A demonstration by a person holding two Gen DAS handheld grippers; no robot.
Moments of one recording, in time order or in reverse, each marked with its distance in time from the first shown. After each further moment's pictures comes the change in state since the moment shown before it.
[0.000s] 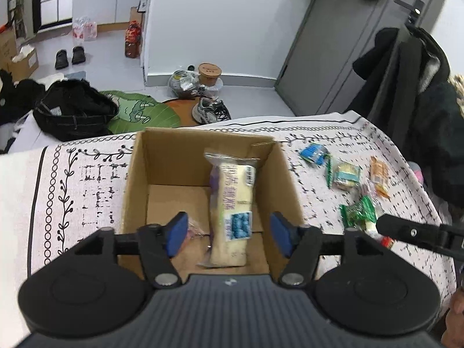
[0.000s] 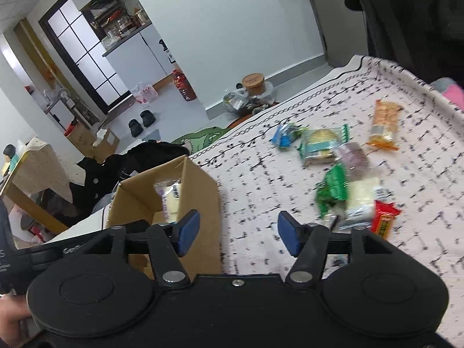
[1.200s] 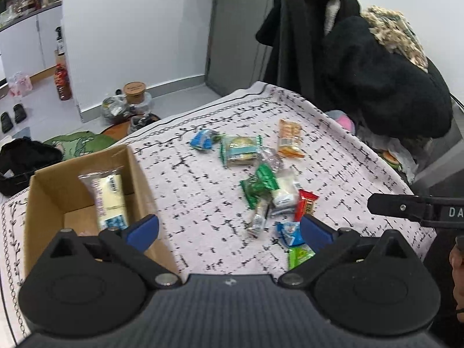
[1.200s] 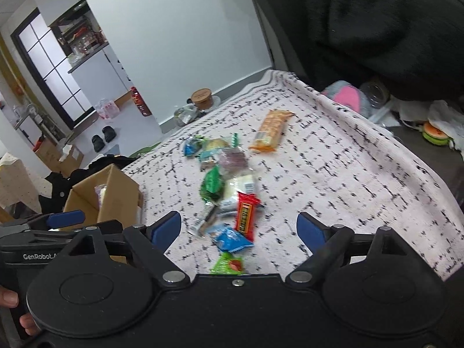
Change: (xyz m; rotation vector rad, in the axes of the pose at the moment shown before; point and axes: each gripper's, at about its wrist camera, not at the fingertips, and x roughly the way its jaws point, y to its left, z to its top) left arm -0.015 -0.134 -0.029 0.314 0.004 -0.130; right arm -0.084 -0.105 -0.017 0.048 -0.042 -0.148
